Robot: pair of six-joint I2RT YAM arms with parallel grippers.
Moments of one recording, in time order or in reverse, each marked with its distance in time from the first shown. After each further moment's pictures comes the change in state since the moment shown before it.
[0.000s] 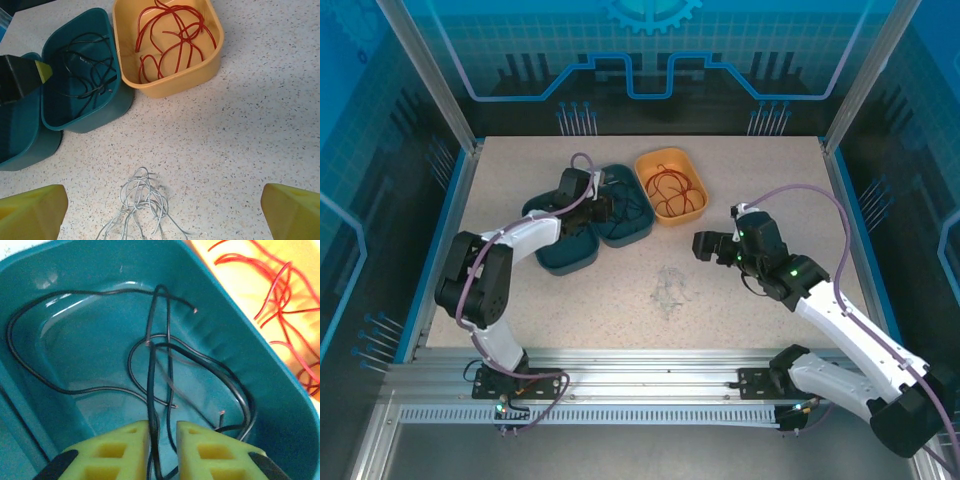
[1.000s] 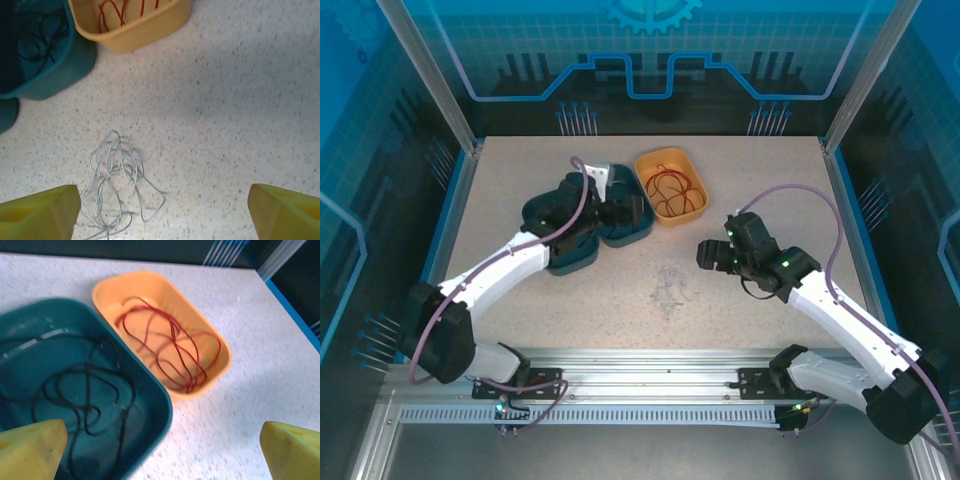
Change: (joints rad) left arm -0.194 -0.356 -0.090 -0.044 -0.065 -0.097; right arm 0.050 0.087 0.053 -0.203 0.038 0.066
